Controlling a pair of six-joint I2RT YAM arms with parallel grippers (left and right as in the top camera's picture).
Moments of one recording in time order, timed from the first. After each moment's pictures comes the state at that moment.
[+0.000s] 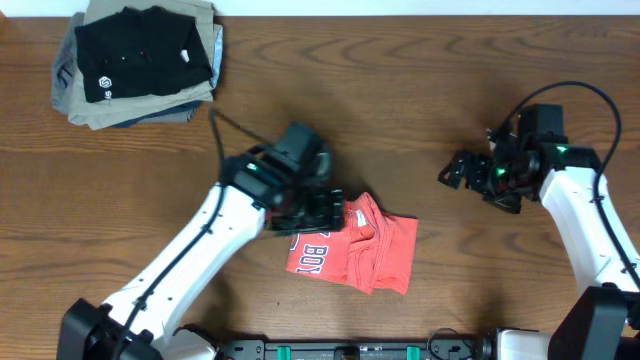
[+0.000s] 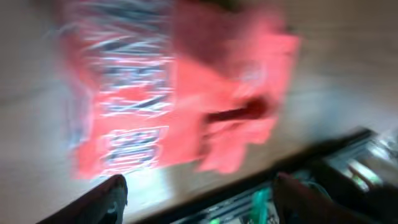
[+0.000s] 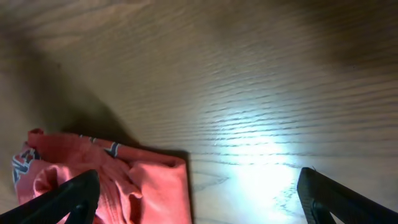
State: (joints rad) left arm -0.55 1.47 1.15 -1.05 0.38 -0.57; right arm -0.09 1.50 1.04 -0.88 -0.36 0.28
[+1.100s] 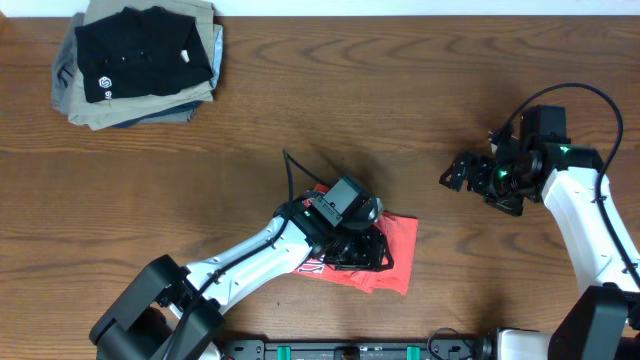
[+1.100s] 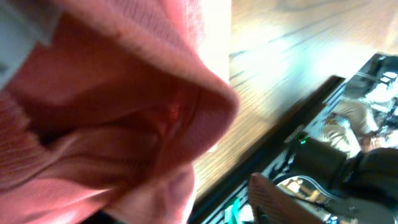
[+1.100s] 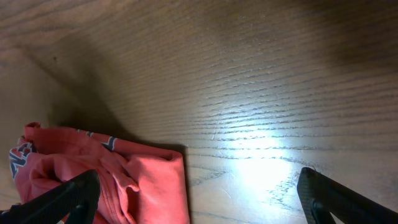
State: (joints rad) left arm -0.82 1.61 0.86 -0.37 0.64 -0.73; right arm -0.09 1.50 1.04 -0.90 -0.37 0.26
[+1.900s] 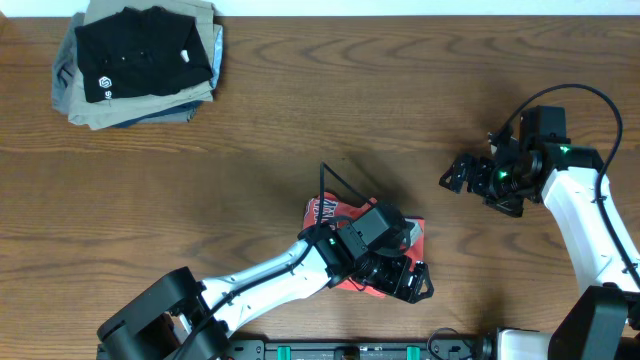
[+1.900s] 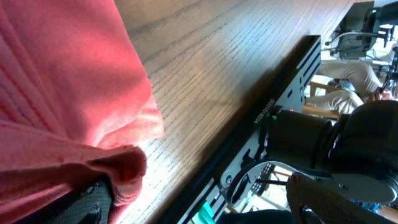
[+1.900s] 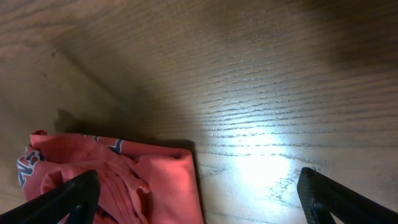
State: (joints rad) left arm -1.01 1.61 0.86 -0.22 0.60 -0.74; right arm -0.09 1.50 1.04 -0.92 -0.37 0.26
